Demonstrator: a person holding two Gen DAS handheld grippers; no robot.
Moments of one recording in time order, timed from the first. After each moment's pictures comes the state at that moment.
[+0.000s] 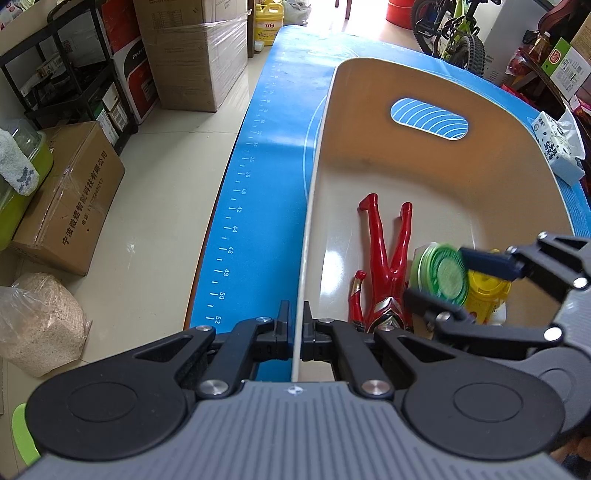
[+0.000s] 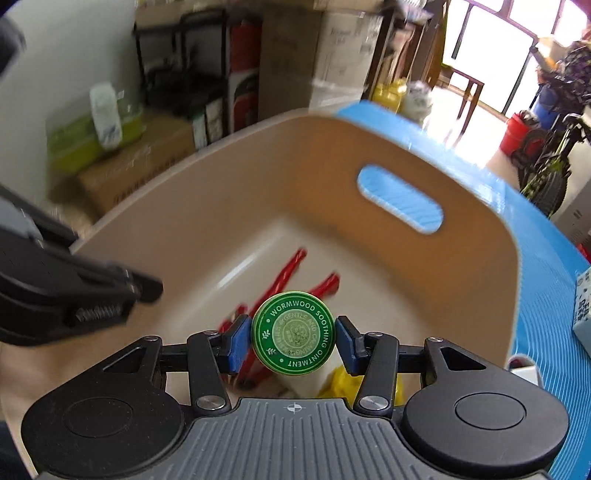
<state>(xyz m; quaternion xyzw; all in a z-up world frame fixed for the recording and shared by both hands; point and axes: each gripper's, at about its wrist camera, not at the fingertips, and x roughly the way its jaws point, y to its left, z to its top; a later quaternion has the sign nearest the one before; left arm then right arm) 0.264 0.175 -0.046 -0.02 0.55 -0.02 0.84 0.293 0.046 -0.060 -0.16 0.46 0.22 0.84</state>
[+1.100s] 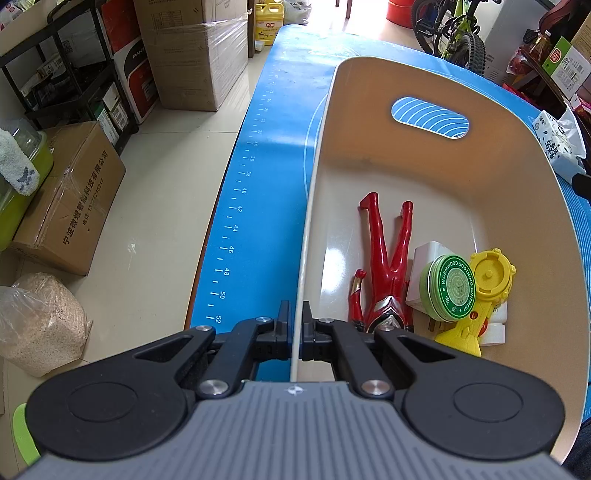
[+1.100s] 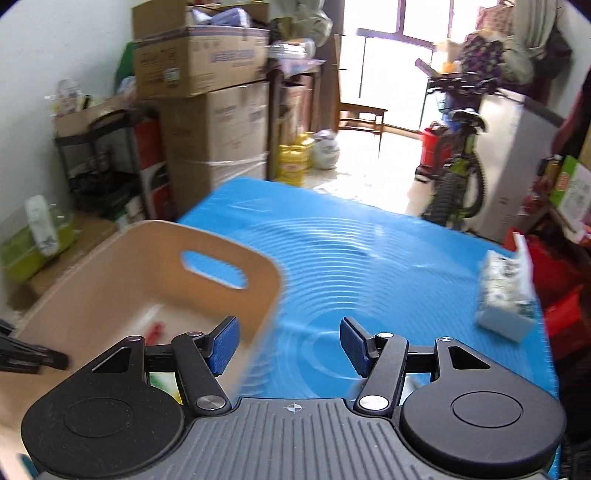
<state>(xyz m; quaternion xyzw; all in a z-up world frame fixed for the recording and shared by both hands) 0.264 0.176 -0.047 -0.01 0.55 -0.02 0.83 0.310 -0.115 -0.006 -0.06 0.35 0.11 0.93</state>
